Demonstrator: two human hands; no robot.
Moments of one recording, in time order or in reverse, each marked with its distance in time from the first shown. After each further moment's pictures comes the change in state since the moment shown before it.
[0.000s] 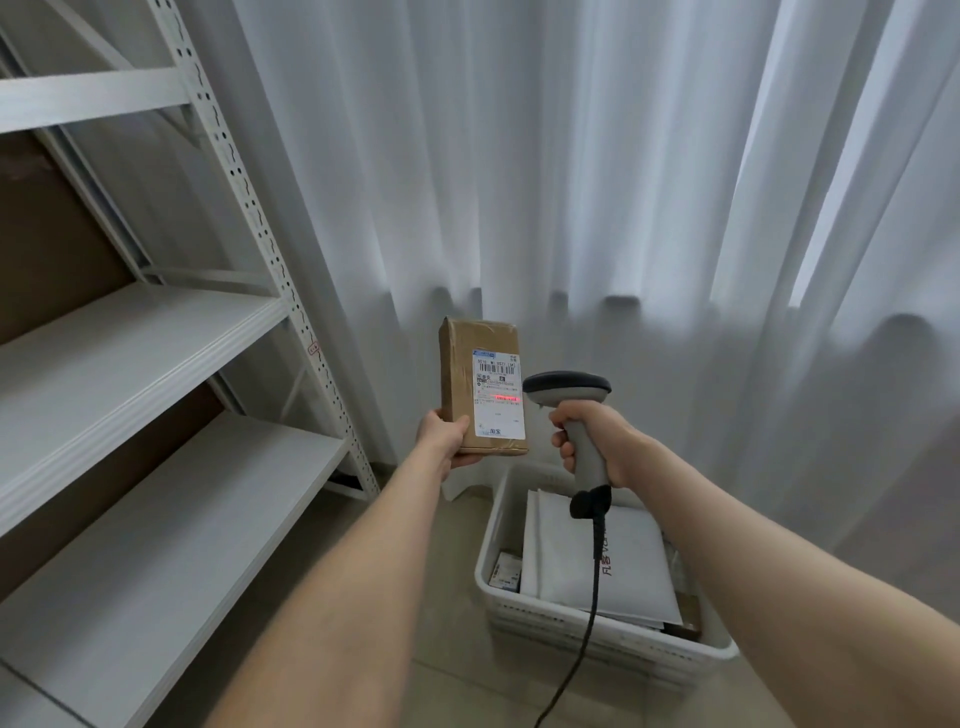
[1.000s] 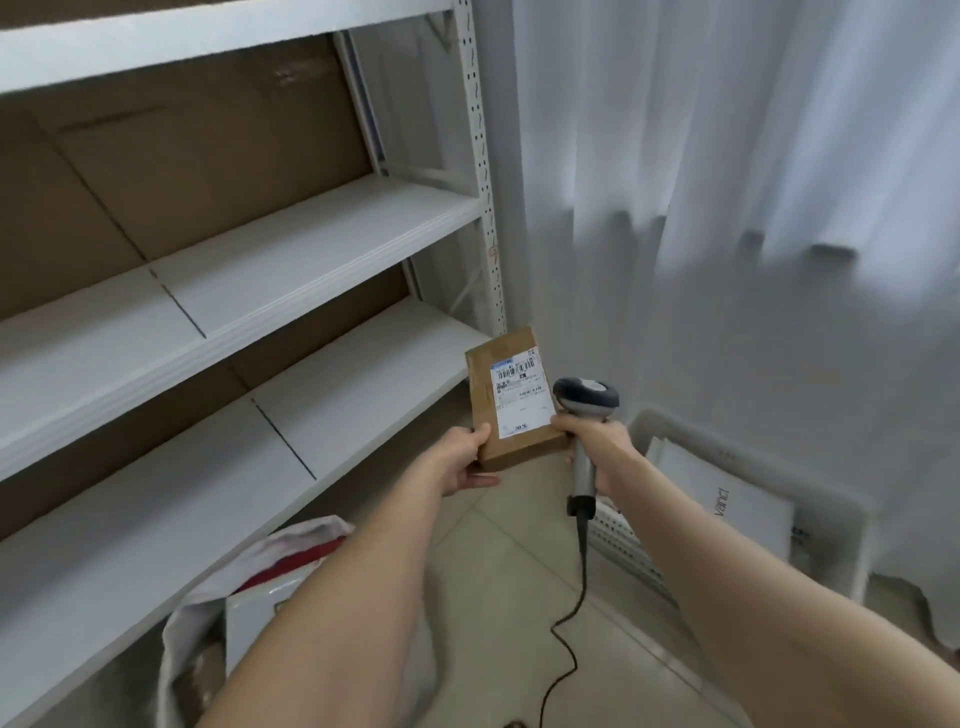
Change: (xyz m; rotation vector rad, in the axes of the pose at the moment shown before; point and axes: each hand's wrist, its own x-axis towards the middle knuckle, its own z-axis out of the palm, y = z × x) left_hand -0.185 -0.122 -0.149 -0.087 0.079 -0.217; right_hand -0.065 0.142 0.116 -0.118 -0.012 0.040
